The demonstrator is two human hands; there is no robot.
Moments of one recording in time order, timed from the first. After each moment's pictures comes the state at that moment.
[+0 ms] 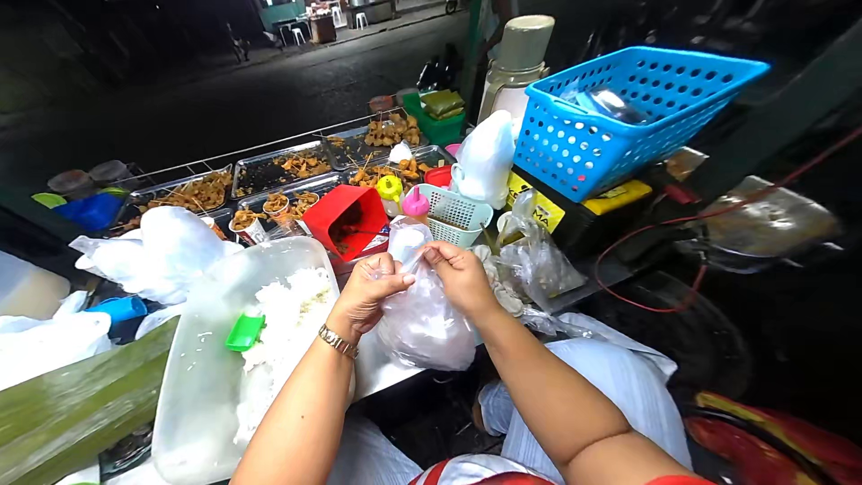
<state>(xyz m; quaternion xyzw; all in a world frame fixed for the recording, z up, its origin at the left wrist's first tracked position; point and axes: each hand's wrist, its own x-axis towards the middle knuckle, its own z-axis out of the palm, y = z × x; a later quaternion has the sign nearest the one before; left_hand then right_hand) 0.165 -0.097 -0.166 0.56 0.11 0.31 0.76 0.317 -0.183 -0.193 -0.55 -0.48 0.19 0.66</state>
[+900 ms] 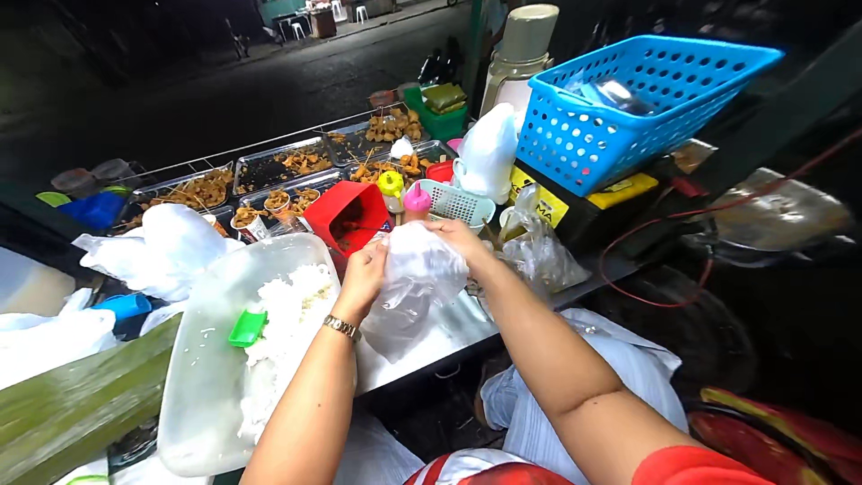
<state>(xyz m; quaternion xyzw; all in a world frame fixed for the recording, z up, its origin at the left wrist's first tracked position) 0.177 -0.077 -0.174 0.71 0.37 0.29 0.52 0.359 -0.147 -0.189 -0.66 -0.47 0.31 0.50</state>
